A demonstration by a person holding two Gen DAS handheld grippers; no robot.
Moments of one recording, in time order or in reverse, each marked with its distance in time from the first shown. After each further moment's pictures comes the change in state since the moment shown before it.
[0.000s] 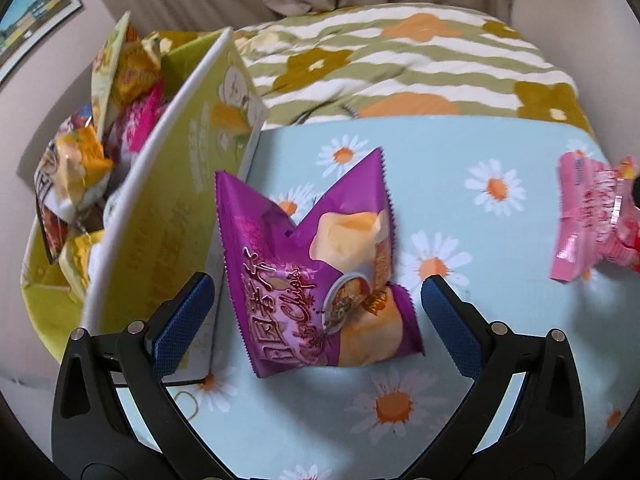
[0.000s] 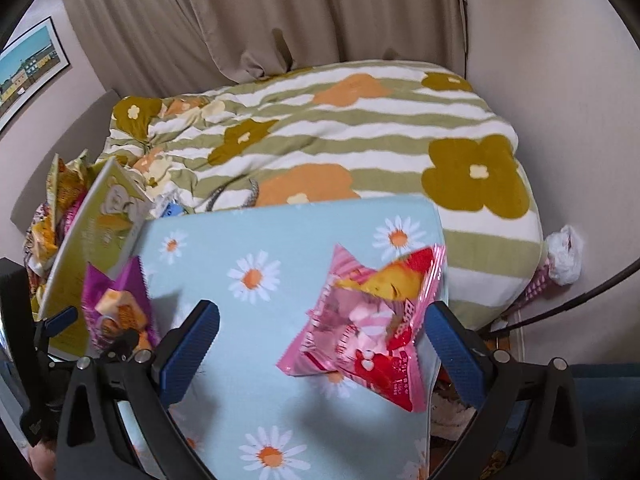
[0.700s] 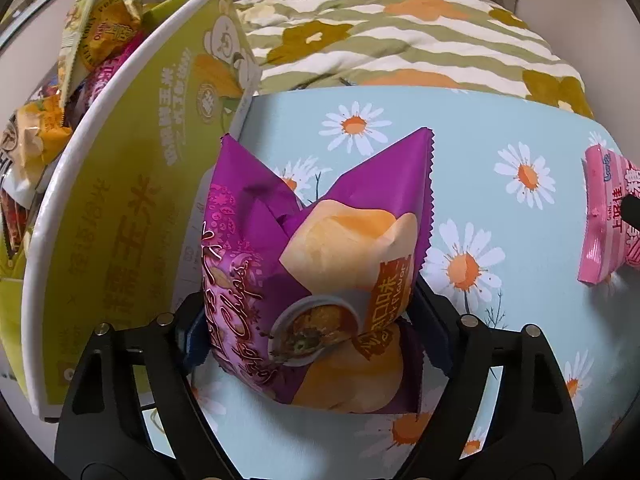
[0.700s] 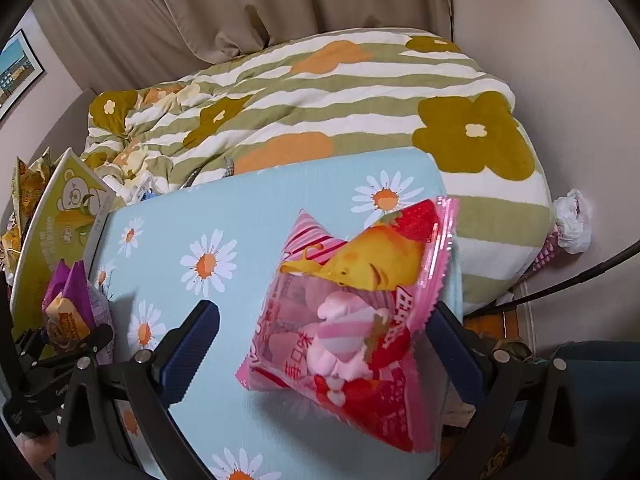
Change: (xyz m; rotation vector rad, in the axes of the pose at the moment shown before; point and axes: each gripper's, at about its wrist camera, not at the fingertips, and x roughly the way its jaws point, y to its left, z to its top) left arm 0.038 0.011 0.001 -0.016 0.080 -0.061; right arm 0.054 -0.019 -0.006 0.060 0.089 -0.011
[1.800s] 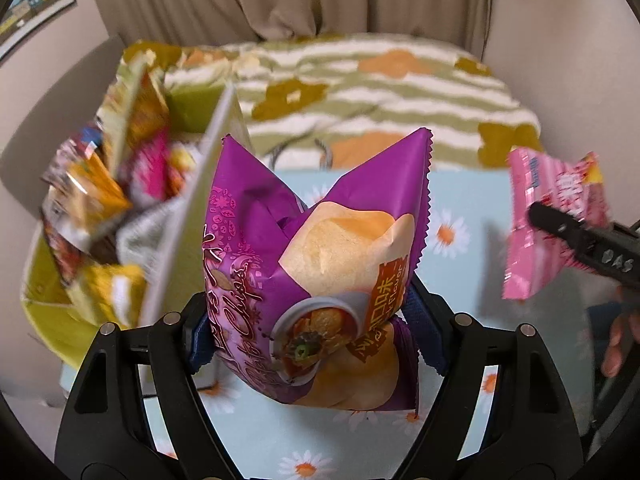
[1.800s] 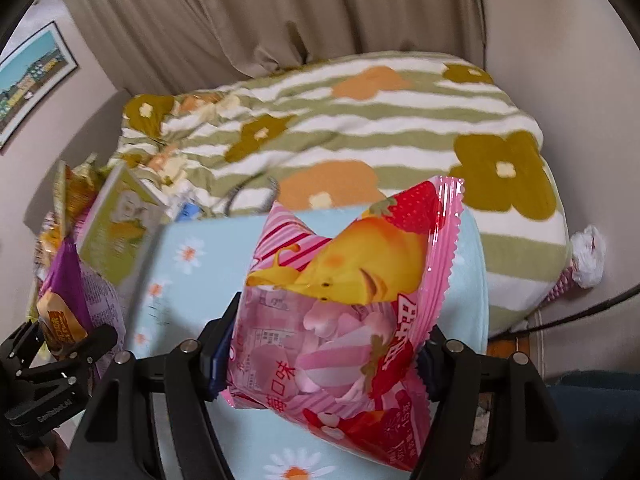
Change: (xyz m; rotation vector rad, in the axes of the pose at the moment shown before) left arm -0.112 0.018 0.017 -0.009 -0.170 -0.116; right arm -0.061 0.053 0.025 -0.079 -0.075 0.104
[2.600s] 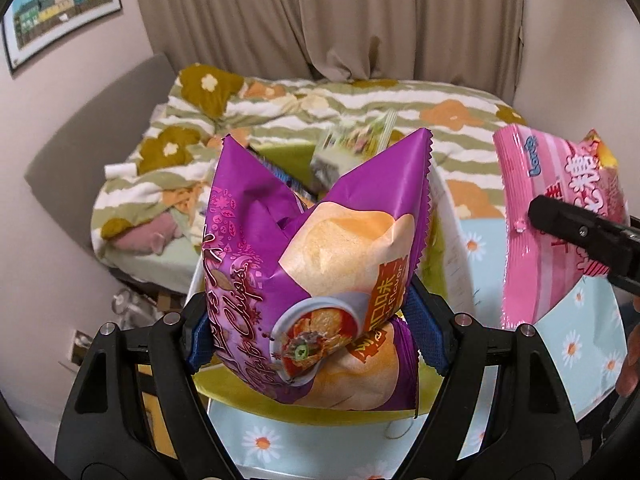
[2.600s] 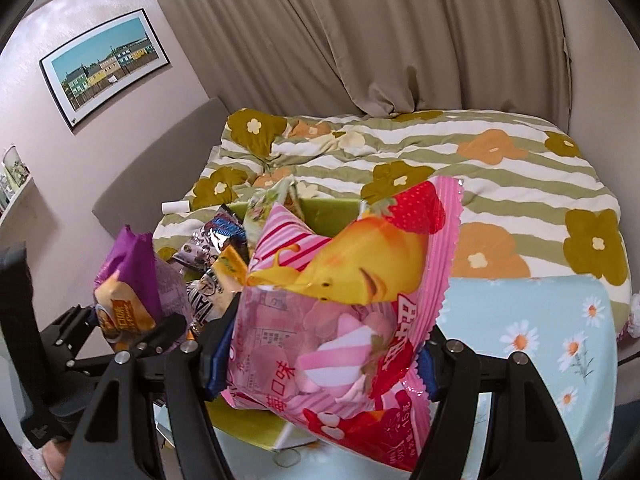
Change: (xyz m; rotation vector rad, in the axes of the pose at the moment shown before) left arm -0.048 0.218 0.015 -0.020 -0.103 0.031; right arm -0.019 0.268 0.015 -0.112 -0.102 0.161
